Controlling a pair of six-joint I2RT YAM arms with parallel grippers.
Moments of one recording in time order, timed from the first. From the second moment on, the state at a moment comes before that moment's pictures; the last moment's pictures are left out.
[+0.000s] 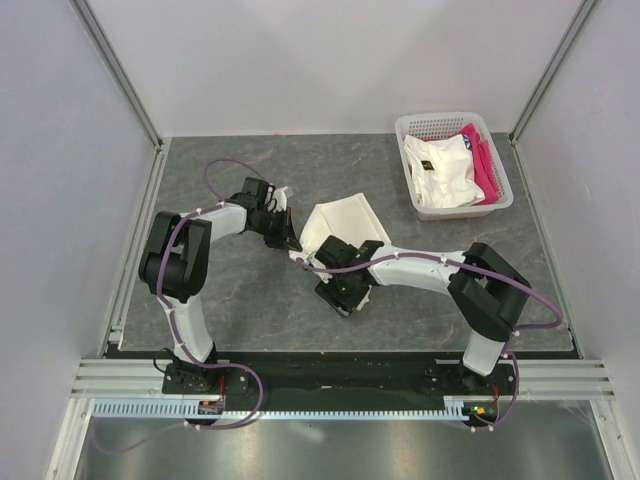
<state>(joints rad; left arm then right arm) -0.27 1.92 1.13 -0.32 0.58 -0.24 0.95 1.77 1.11 -0.62 -0.11 0.05</state>
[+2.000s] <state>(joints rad) -0.27 1.95 1.18 -0.37 0.61 -0.24 0.93 1.93 1.25 -0.30 0.15 -0.28</state>
